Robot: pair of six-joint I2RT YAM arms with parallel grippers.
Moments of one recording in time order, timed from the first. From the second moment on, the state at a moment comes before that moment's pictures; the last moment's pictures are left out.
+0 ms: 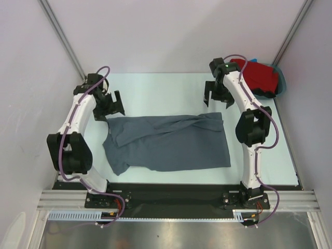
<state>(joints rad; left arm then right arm) 0.02 1.64 1.47 -1.00 0.10 -0.28 0.26 2.19 2.18 -1.33 0.18 0.39</state>
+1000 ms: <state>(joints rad) -0.09 1.99 1.46 -0.90 0.20 -0.15 0.27 2.21 2.21 -1.33 -0.01 0.39</state>
